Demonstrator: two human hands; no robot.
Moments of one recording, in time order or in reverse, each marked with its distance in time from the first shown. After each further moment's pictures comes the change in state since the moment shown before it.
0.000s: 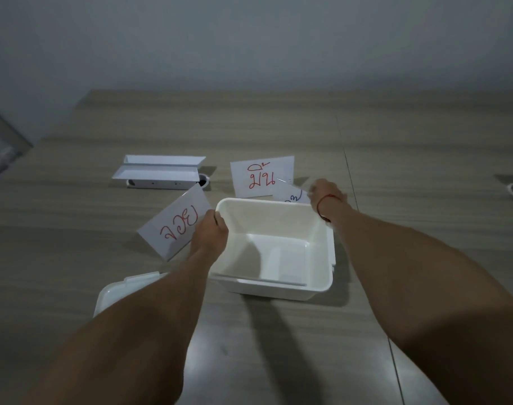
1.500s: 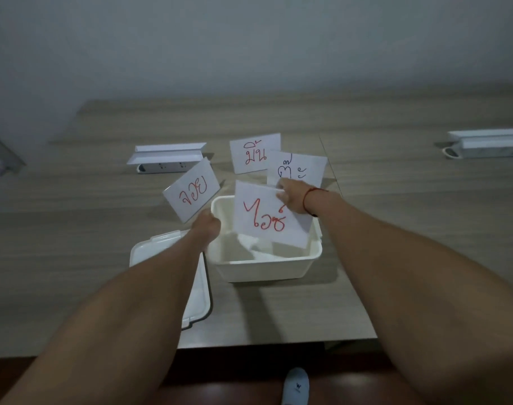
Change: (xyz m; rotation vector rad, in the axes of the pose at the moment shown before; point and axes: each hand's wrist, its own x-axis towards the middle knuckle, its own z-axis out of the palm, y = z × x) left_hand -0.114 -0.050 -0.072 -0.205 -0.330 -0.079; right_hand -0.212 -0.007 -0.008 -0.168 -0.218 -0.345
